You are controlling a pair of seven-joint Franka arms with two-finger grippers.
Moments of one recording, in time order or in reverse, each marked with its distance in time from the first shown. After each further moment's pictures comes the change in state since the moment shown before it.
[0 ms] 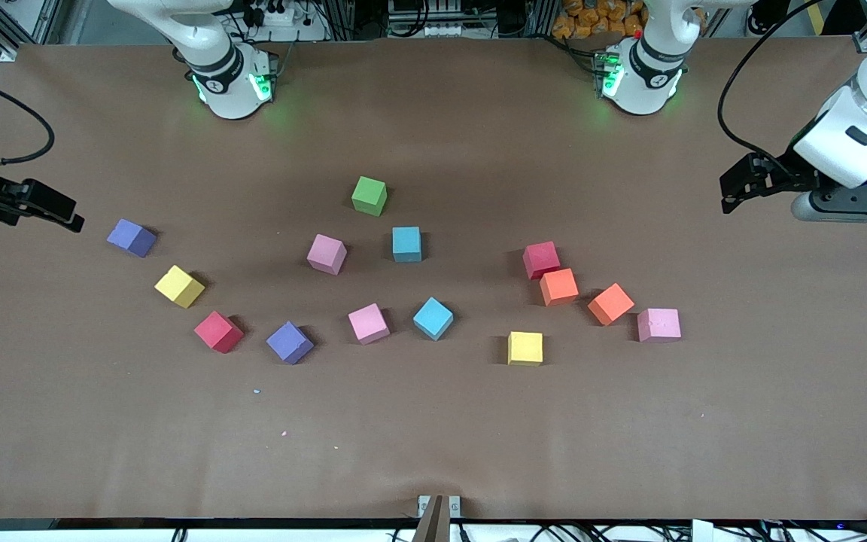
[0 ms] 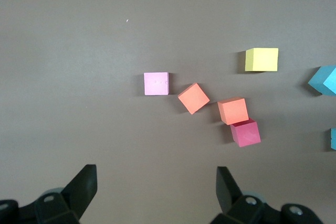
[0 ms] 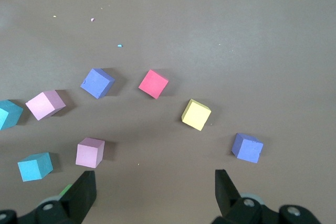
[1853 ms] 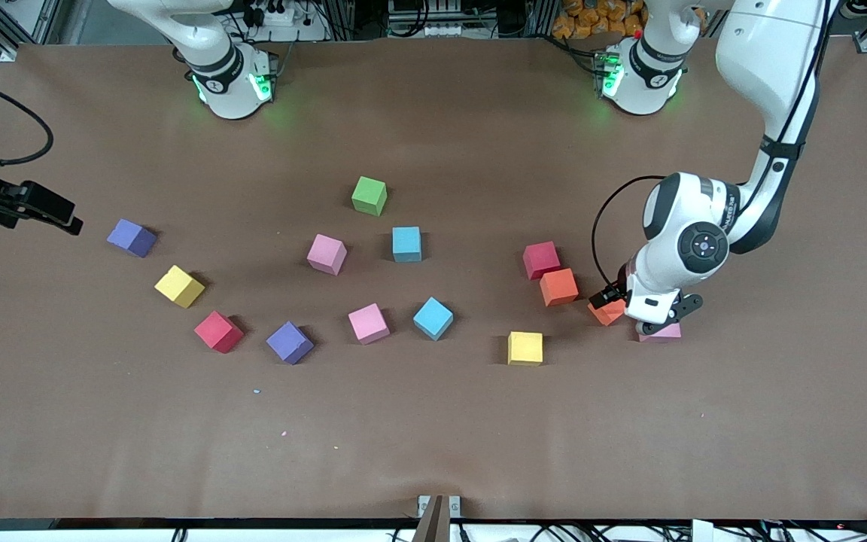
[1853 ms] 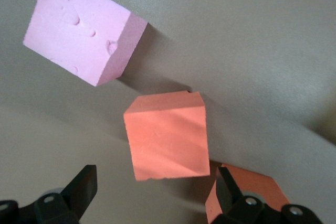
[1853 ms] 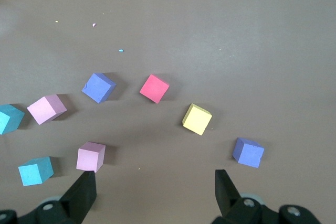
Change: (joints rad) left arm -0.061 0.410 -0.034 -0.433 -0.005 0.695 -0.654; right arm 0.001 0.005 0.001 0.001 0.000 0.022 0.000
